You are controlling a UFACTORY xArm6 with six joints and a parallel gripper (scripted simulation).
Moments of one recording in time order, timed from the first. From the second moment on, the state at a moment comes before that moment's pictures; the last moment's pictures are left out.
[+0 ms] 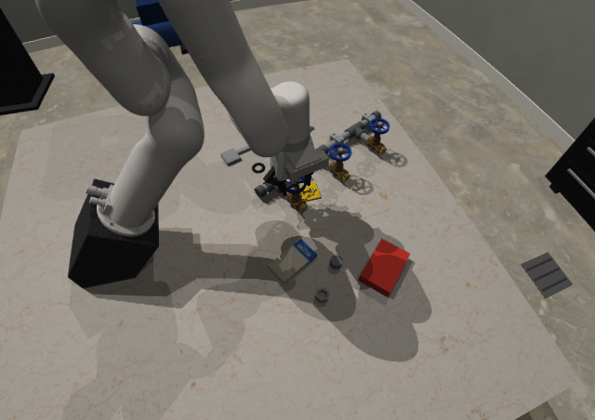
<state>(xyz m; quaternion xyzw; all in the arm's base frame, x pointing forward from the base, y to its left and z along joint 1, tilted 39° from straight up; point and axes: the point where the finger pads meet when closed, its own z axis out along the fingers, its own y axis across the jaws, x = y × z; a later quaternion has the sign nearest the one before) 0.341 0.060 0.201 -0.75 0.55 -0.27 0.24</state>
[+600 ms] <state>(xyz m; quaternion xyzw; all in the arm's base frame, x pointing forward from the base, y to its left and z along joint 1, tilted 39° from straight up) 0.341 0.060 0.201 -0.87 0.35 -0.33 0.15</state>
